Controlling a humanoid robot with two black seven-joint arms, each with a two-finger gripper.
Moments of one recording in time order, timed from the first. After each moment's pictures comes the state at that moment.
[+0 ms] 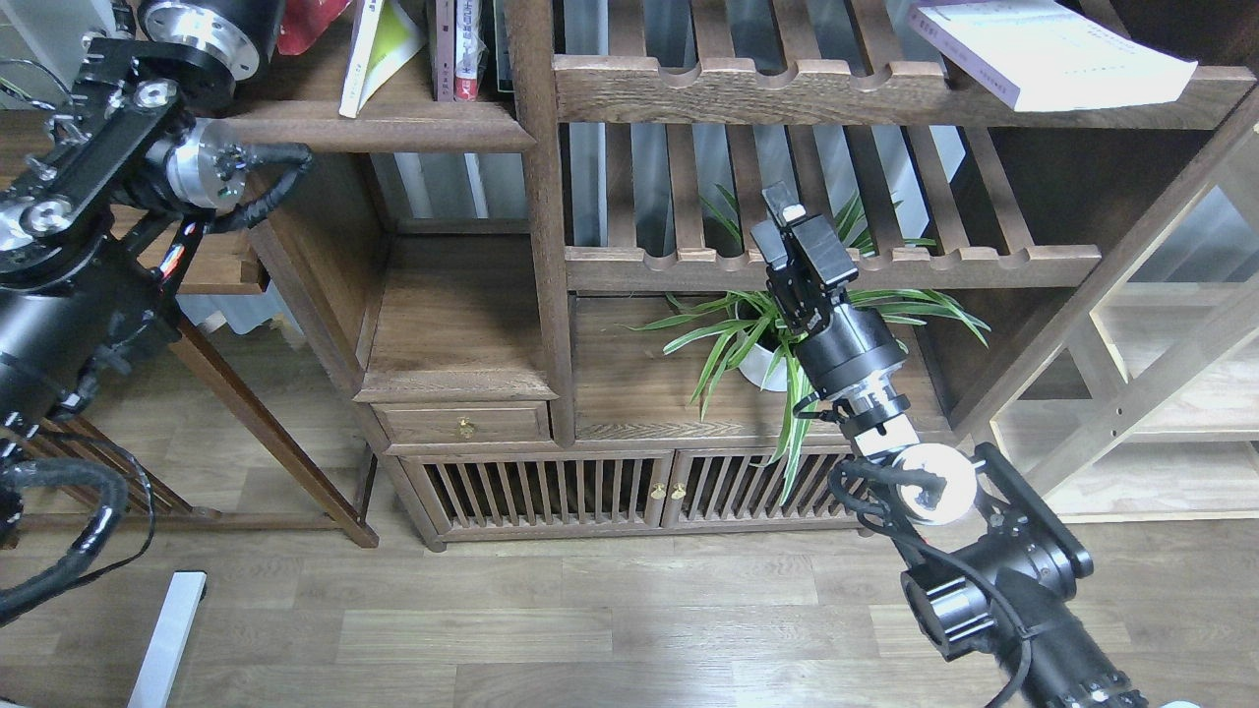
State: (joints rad) left arm -1.03 0.23 -0.98 -0.86 0.74 0.24 -0.13; right arm 0.30 -0.02 1.23 1.11 0.12 0.53 -0.03
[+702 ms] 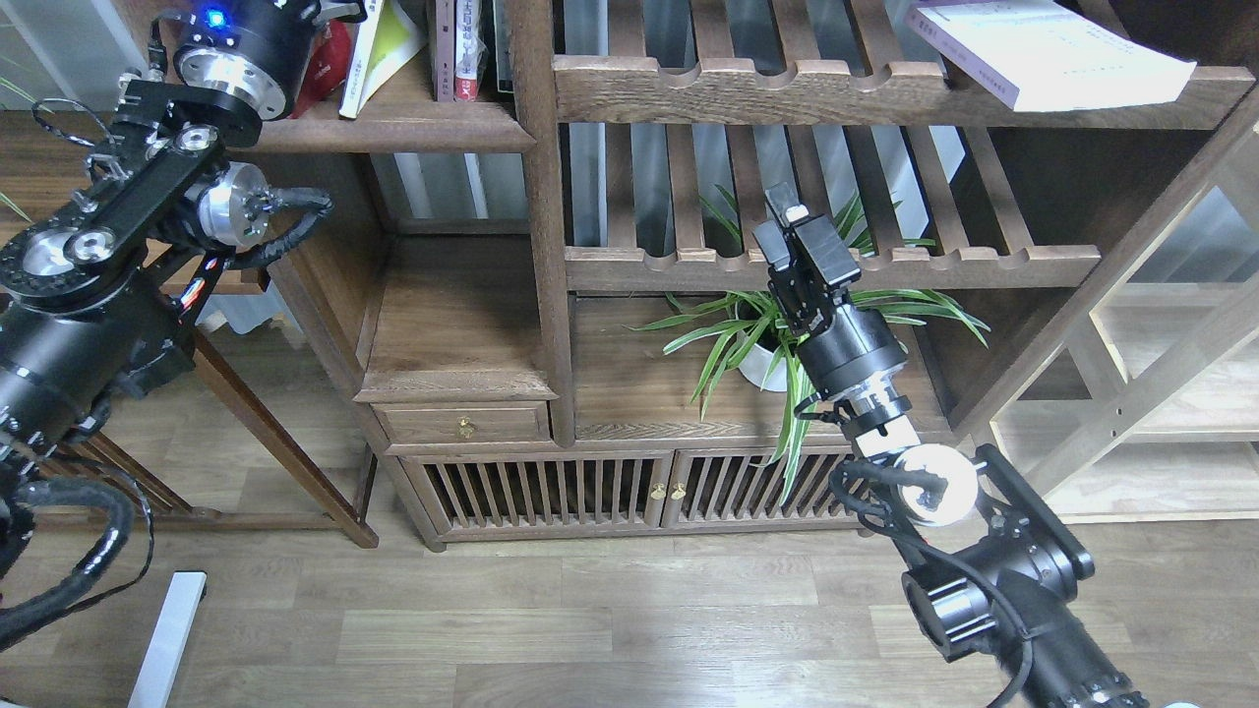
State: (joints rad) left arm -1.01 0.22 -0.91 -0.83 0.74 0.25 -0.19; right arm 0.29 -0.03 1.23 1.11 0.13 0.53 -0.03
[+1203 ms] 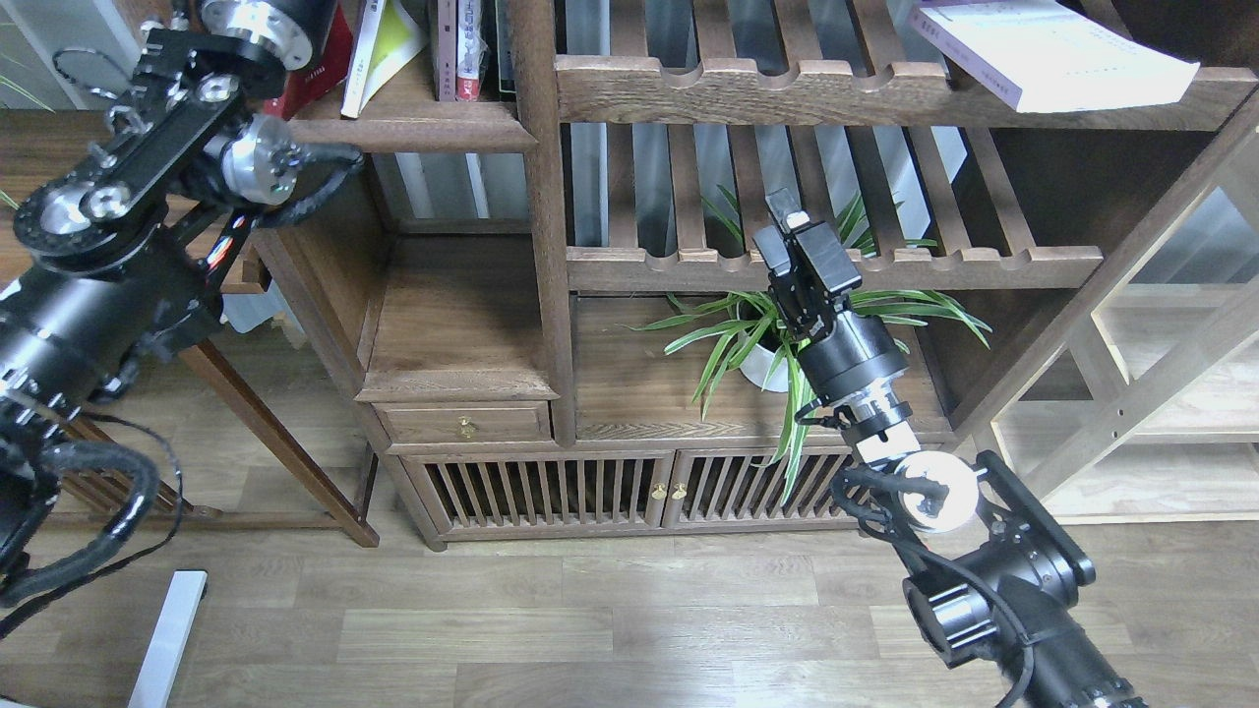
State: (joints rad) left arm -1.11 0.16 -0.91 -0.84 0.71 0.26 -0.20; right arm 0.28 -0.03 1.23 1.11 0.13 0.54 -0.03
